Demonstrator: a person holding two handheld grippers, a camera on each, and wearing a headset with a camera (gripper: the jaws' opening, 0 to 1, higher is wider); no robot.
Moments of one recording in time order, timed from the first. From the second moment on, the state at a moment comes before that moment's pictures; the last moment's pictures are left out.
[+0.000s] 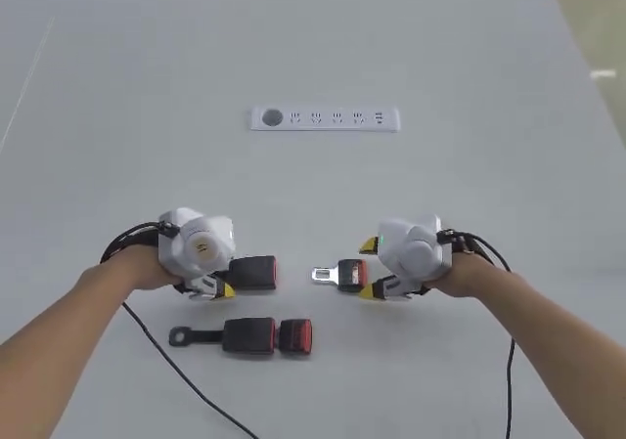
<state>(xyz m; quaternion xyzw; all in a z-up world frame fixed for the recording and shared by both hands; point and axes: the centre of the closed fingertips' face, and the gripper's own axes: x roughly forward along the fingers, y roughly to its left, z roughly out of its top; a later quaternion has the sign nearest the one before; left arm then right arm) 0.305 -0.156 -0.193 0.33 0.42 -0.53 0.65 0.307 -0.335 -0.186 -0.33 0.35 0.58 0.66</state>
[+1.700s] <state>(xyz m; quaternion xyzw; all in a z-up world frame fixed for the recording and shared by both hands) 0.305 -0.158 -0.204 0.37 0.43 -0.56 0.61 0.302 -0.311 -0.206 -0.35 0.36 0.59 0.63</state>
